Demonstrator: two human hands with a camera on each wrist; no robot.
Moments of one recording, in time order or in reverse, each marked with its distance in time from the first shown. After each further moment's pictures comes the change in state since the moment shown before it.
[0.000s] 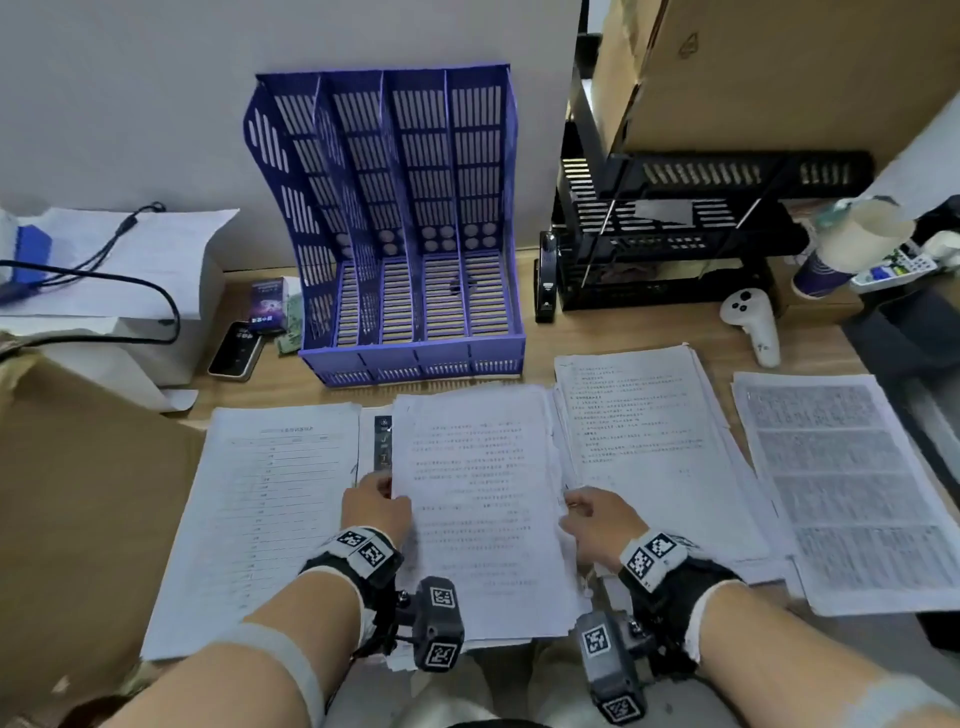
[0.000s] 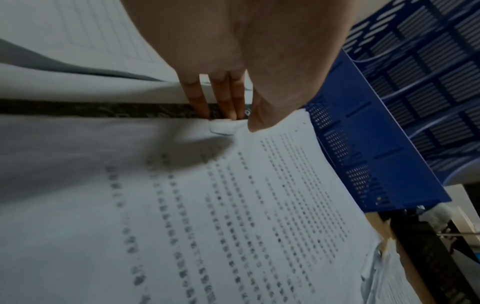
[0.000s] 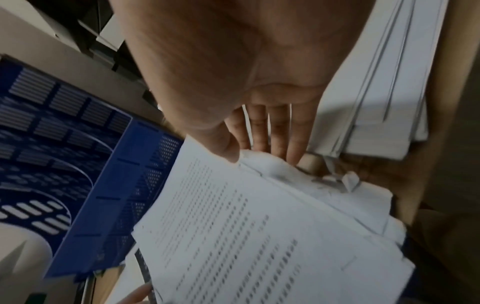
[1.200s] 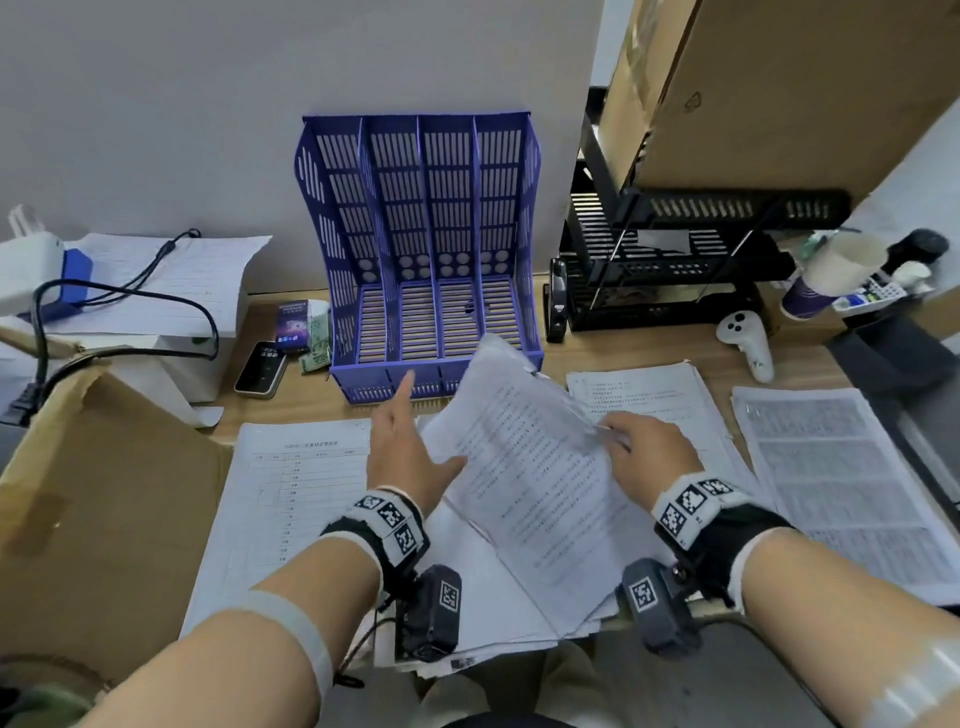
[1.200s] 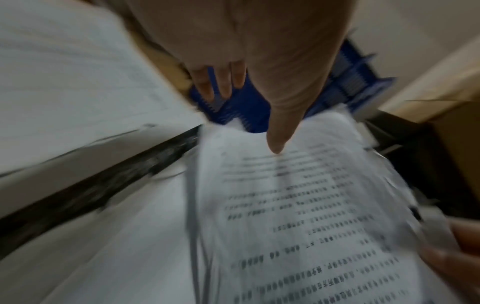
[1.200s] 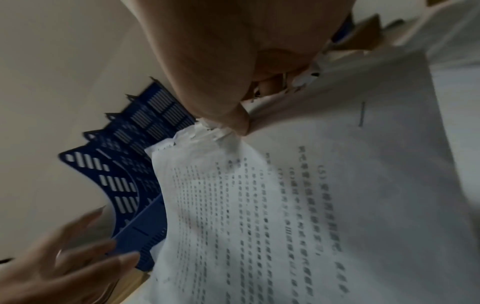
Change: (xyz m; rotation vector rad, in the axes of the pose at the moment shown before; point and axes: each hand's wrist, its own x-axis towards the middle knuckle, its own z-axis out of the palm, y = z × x) left_hand -0.010 0.054 -0.046 -0.047 0.067 0.437; right_hand -0.043 -0.069 -0.061 -0.363 0.467 -0.283
